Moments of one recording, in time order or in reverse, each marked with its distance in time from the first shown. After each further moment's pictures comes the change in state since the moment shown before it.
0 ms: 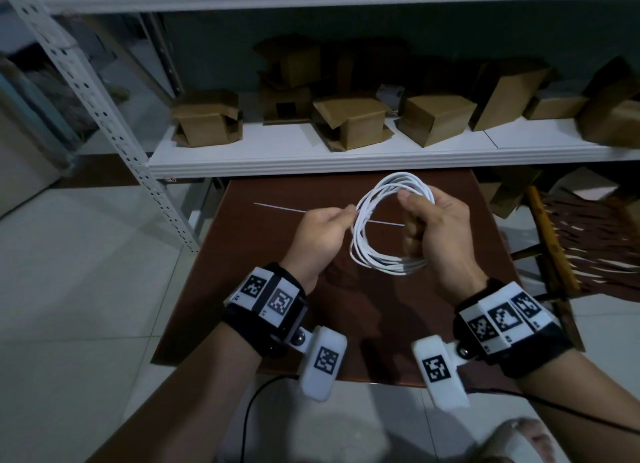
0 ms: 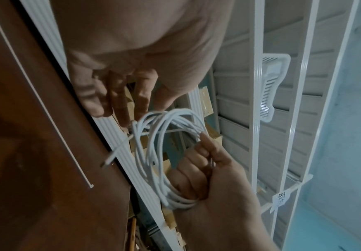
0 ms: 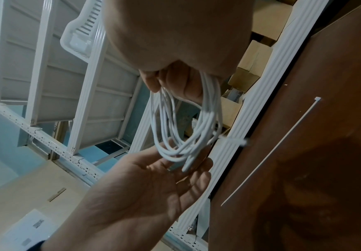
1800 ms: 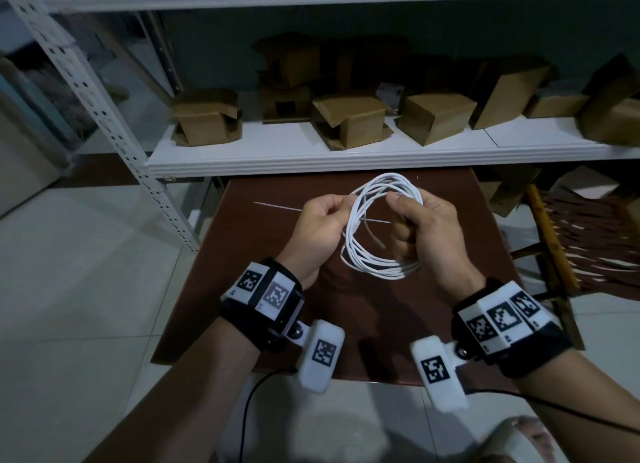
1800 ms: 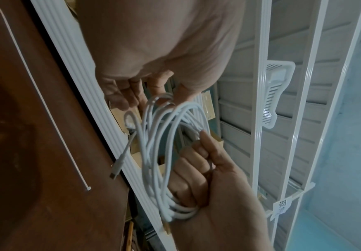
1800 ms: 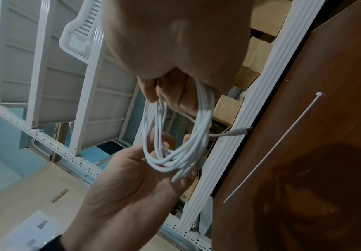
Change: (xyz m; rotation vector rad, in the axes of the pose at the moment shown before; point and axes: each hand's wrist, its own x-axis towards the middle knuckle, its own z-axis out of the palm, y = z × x) left_hand 0.001 0.007 0.000 -0.181 -0.039 0.015; right_hand -0.003 0.001 0.004 0.037 -0.118 0.084
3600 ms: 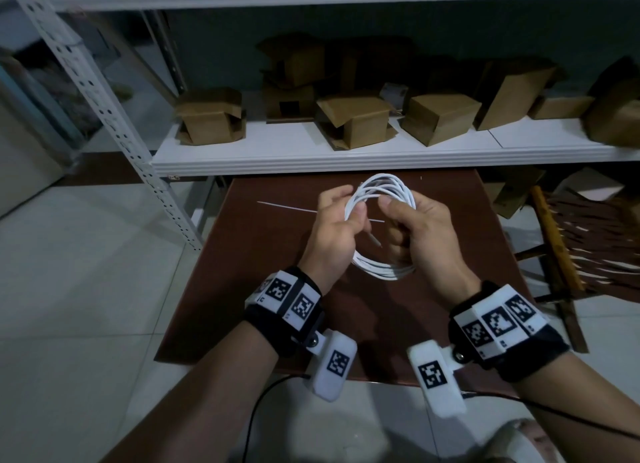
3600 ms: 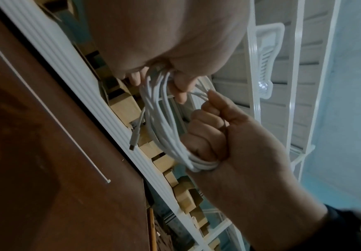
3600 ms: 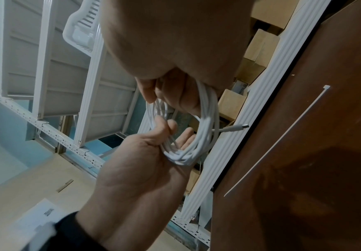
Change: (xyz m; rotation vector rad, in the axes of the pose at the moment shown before) left_hand 0.005 -0.023 0.009 0.155 0.025 0.317; right_hand -0.001 0.005 0.011 -0.078 -0.037 -0.060
